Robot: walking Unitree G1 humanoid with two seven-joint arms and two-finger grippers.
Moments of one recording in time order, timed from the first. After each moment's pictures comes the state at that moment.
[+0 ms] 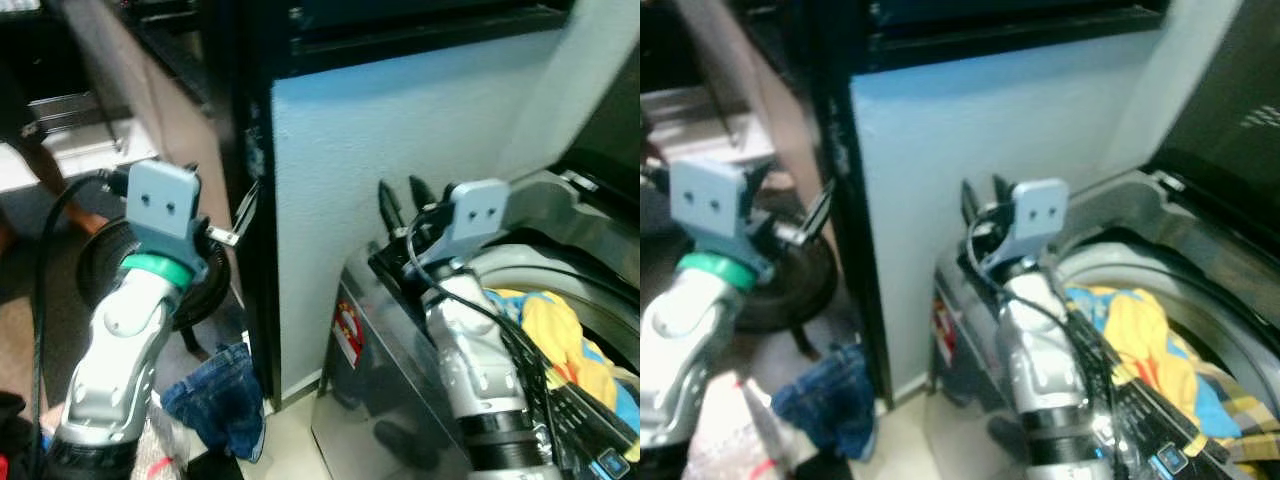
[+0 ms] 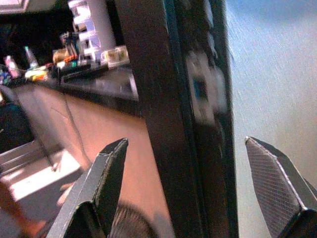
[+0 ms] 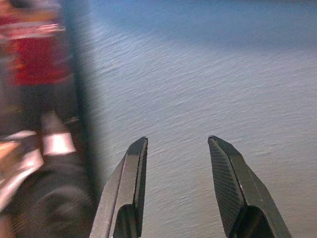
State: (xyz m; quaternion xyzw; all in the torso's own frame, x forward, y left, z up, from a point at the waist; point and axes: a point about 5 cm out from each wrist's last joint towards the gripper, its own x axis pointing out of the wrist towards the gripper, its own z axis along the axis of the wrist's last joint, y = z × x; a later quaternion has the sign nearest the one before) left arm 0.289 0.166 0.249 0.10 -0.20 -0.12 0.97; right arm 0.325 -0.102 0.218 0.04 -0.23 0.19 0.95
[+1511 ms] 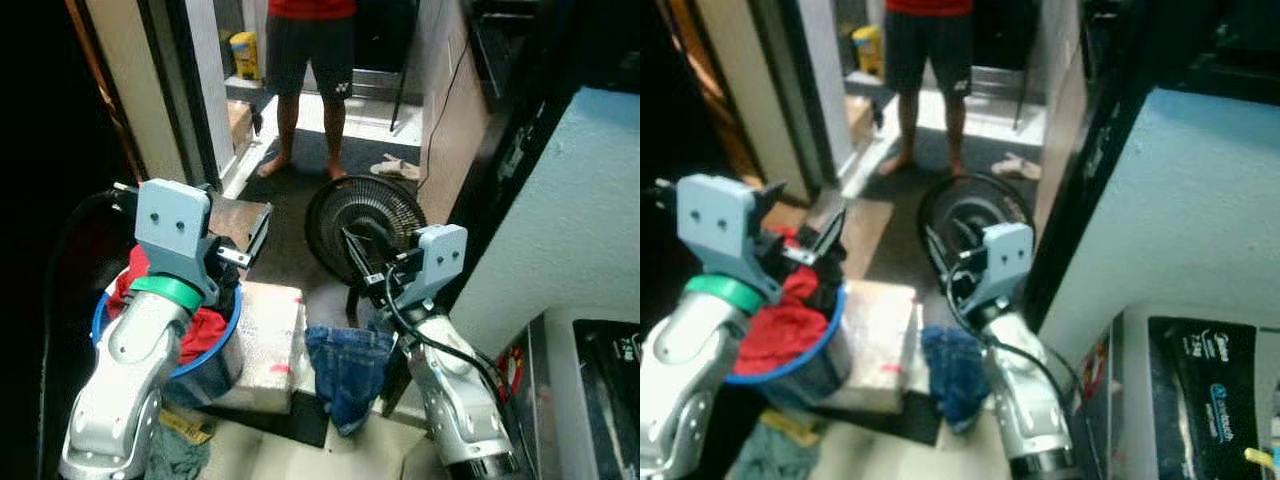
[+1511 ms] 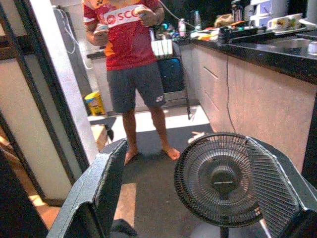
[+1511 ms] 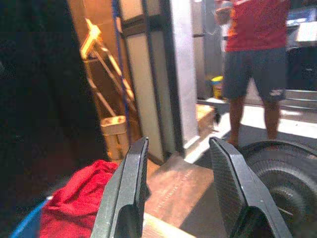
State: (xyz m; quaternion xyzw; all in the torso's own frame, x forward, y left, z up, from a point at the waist) left arm 0.280 0.144 0.261 0.07 -0.20 -0.13 0.97; right arm 0.317 -0.094 0.200 0.07 -0.20 0.21 0.95
